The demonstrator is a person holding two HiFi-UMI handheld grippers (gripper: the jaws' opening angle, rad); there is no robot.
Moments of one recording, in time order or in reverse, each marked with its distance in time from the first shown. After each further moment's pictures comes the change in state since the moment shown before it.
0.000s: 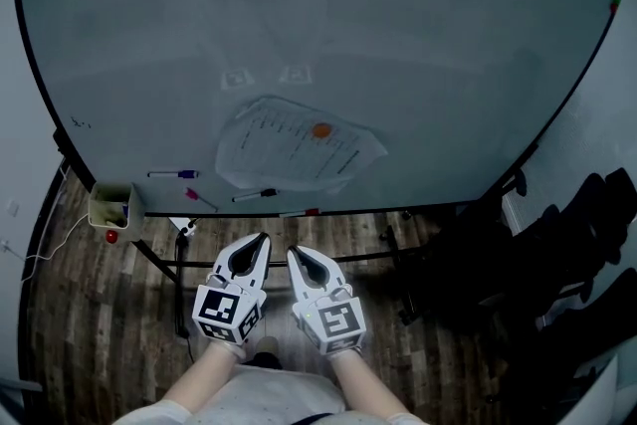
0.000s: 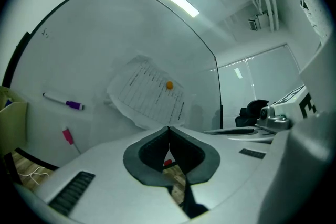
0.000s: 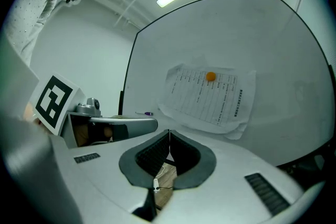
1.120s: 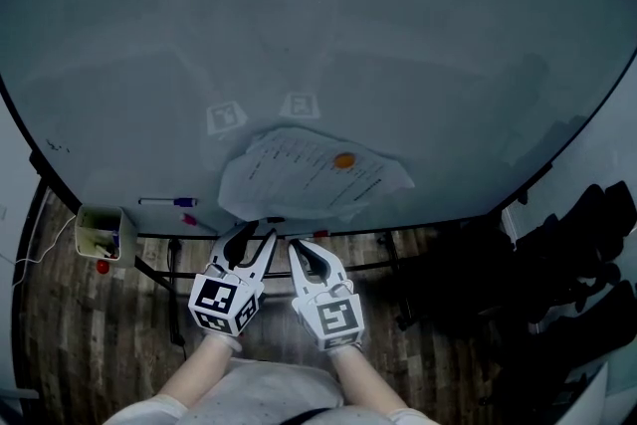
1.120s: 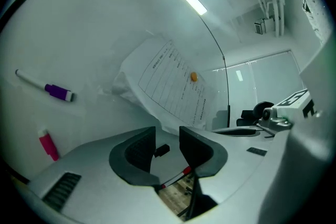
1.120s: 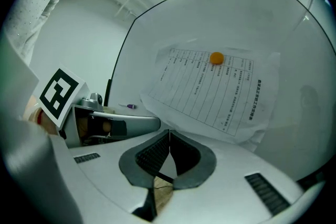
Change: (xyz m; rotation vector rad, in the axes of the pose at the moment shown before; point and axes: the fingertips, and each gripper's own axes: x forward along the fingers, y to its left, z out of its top) left arm 0.071 0.076 -0.009 -0.052 0.019 -0.033; right arm 0.091 -0.036 -0.008 -0.092 0.017 -0.029
